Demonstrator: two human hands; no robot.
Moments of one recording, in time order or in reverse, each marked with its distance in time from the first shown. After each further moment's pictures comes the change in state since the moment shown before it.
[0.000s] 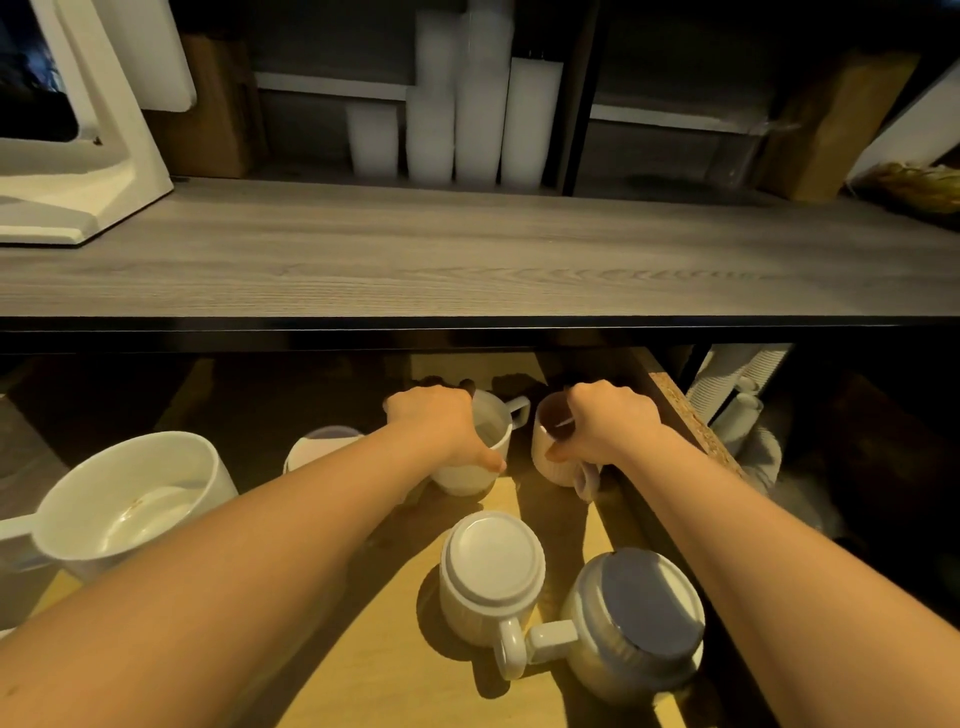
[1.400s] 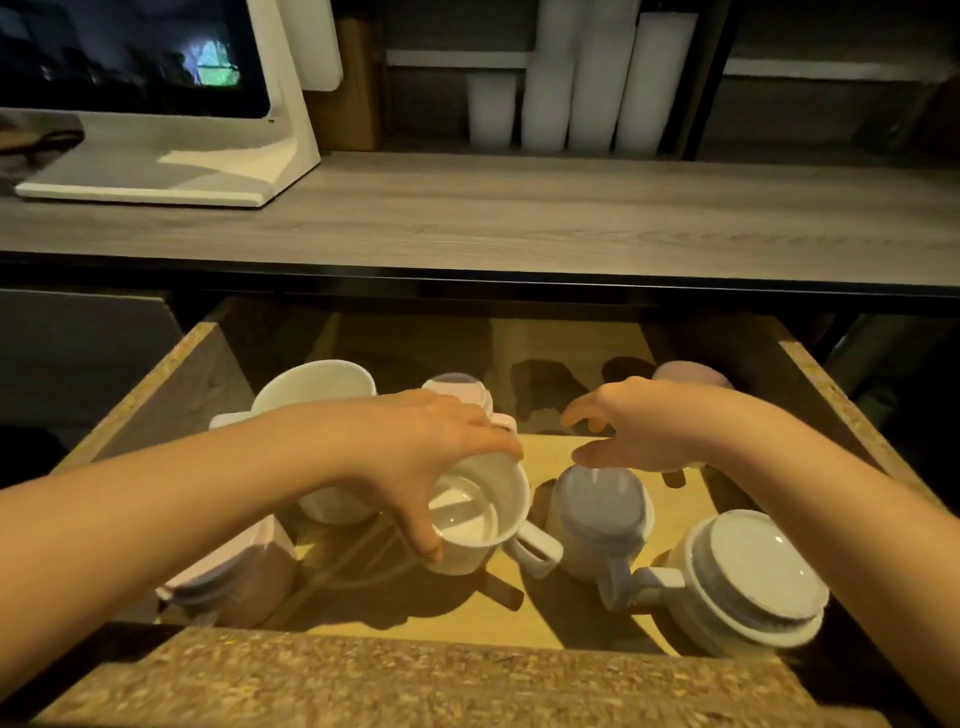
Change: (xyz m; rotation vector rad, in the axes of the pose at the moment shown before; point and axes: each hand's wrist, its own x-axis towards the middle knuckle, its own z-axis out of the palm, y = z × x) left_hand -0.119 -0.097 -0.034 0.172 -0.287 0.556; right_hand -0.067 -0.077 -0.043 -0.080 -0.321 -0.457
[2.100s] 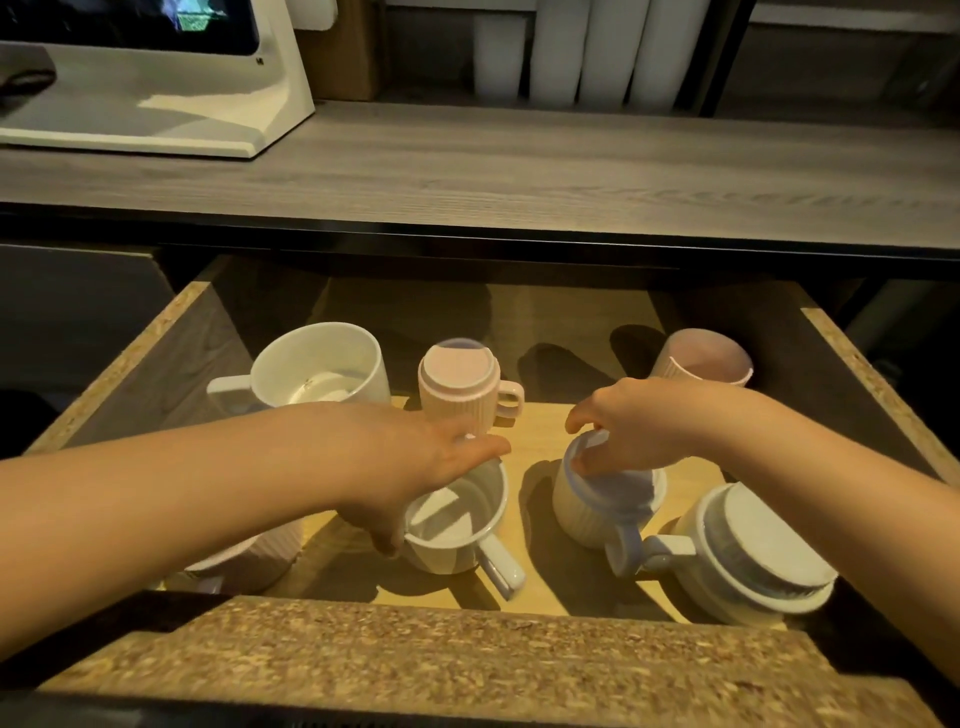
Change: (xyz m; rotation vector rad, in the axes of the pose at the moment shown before) left_hand -0.017 0.012 0.021 0.038 -0.207 -0.107; right_hand 0.018 -0.006 0.026 0.038 -0.115 0.000
